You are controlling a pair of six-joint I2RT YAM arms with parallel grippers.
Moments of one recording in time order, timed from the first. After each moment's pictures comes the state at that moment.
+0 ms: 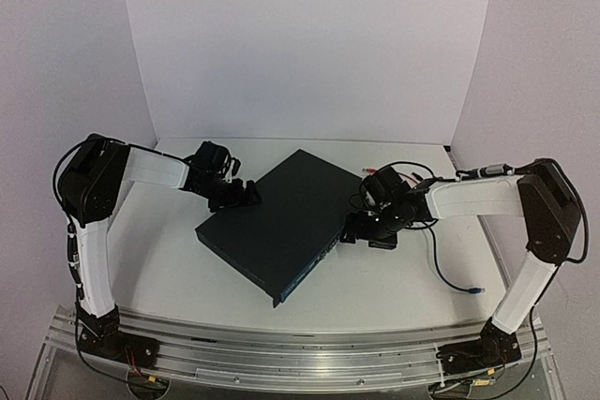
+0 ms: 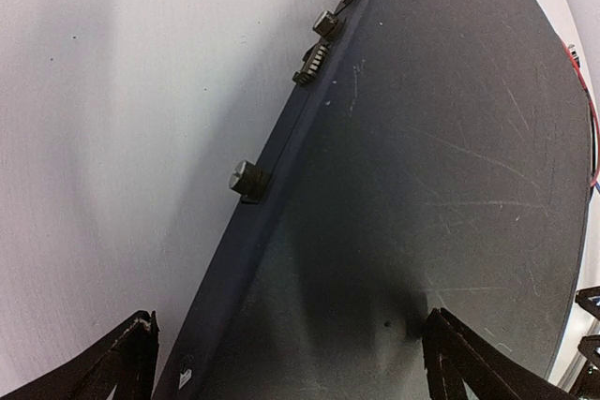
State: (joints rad) left arm -0.47 2.03 1.28 -0.15 0.26 -0.45; right arm 0.68 1.74 1.03 -0.38 -0.08 0.69
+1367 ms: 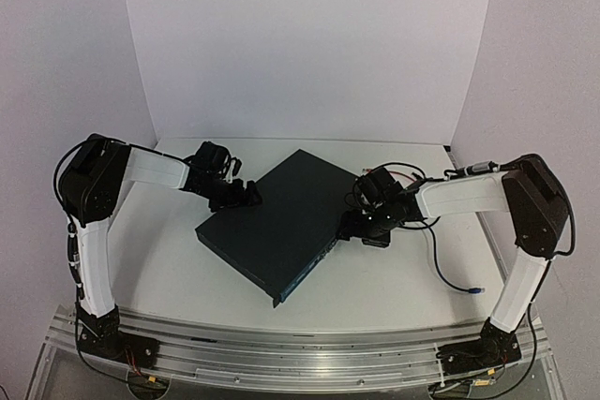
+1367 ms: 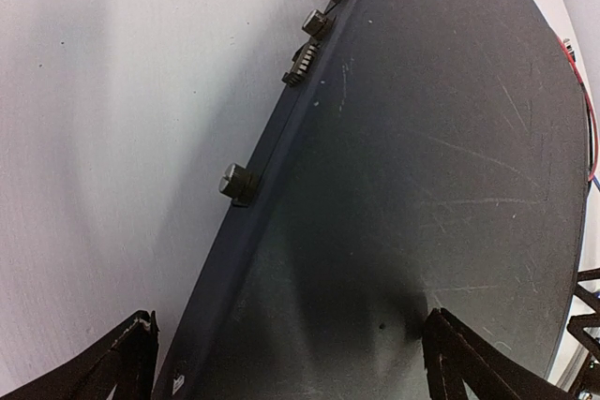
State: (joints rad) left arm -0.47 2.04 1.28 -0.14 0.28 -0.44; right arm 0.68 1.82 1.08 -0.32 -0.06 0.71
